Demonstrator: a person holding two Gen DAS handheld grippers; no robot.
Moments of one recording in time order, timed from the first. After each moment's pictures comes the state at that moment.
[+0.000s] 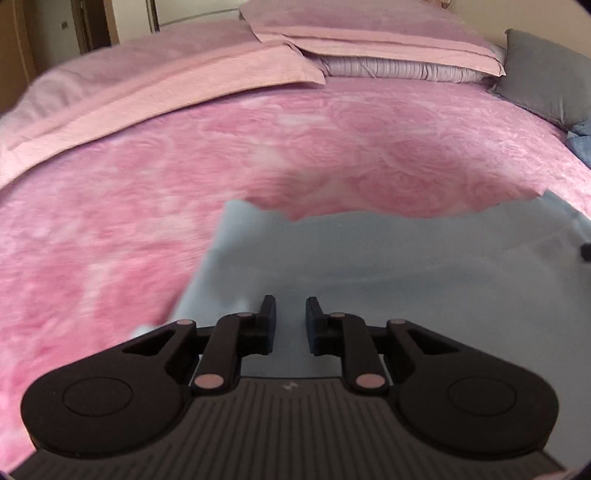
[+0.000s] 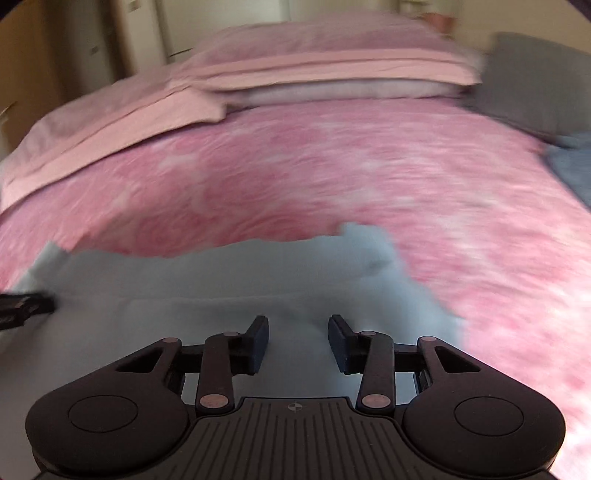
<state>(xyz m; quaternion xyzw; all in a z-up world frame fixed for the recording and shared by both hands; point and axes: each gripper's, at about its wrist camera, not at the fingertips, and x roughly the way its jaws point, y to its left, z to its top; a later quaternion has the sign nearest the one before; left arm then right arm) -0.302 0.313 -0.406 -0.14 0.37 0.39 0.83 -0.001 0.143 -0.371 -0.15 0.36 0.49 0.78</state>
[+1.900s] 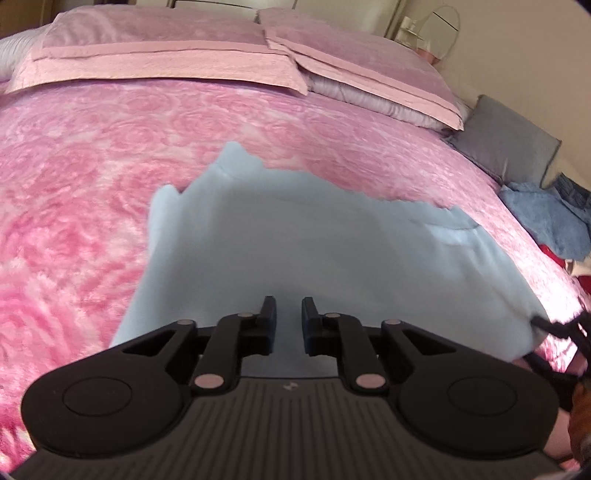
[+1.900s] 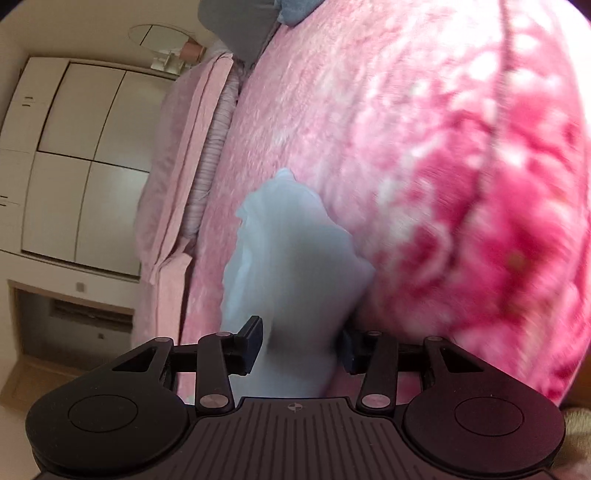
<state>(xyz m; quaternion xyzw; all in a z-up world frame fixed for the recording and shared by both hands) -0.390 0.251 -0.397 -0.28 0.30 0.34 0.85 -0.002 -0.043 -0.423 0.38 0.54 0.35 0.67</state>
